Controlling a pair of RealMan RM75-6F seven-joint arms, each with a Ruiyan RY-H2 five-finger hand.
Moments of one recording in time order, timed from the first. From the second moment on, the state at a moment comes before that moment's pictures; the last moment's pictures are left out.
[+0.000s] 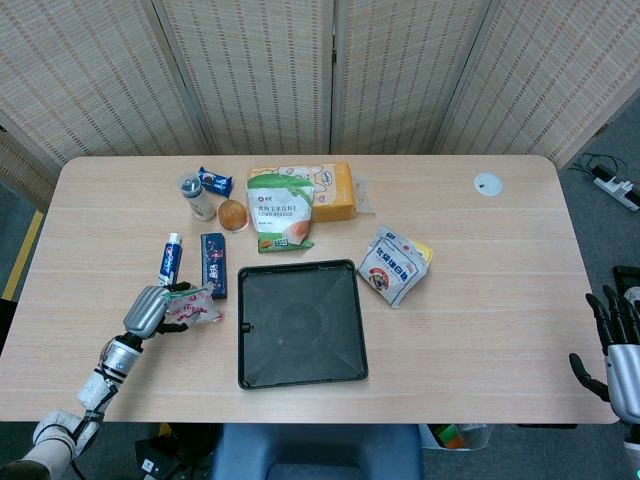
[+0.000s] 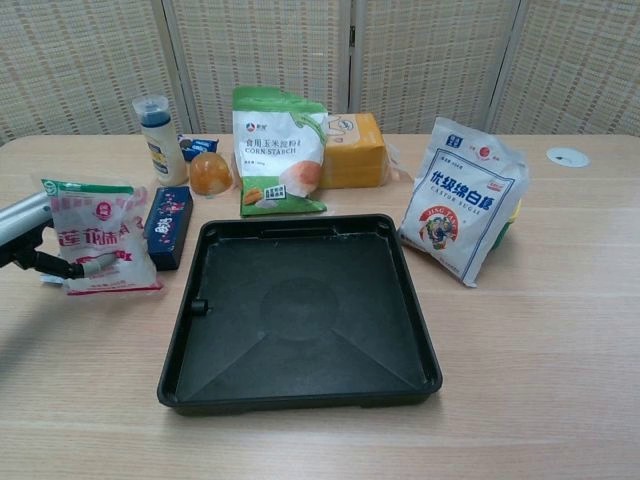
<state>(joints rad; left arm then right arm) -0.52 -1.87 0.05 -0.39 1.63 1.29 -0.90 -0.04 -1.08 0.06 -1.65 -1.53 1.61 -0.11</state>
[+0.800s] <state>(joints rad) -0.72 -1.44 0.07 -1.09 1.78 1.26 -0.09 -0.01 -1.08 0.07 -1.62 -1.57 1.61 -0.08</state>
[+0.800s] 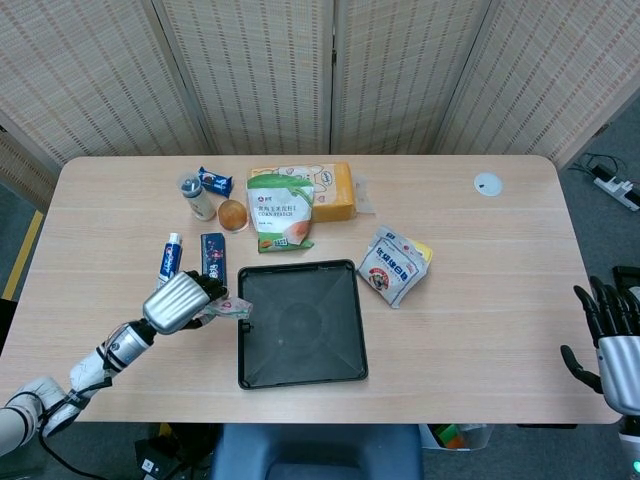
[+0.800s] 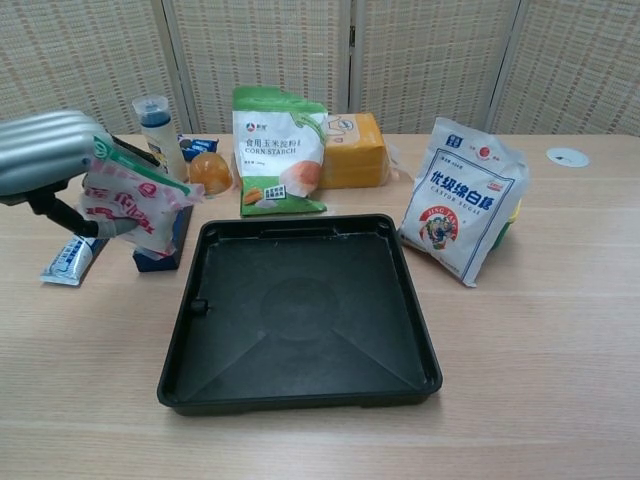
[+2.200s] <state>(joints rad) -0.80 -1.47 -0.04 -1.54 1.28 0.91 1.29 -0.01 -1.10 0.07 -1.56 -1.54 1.60 -0.01</state>
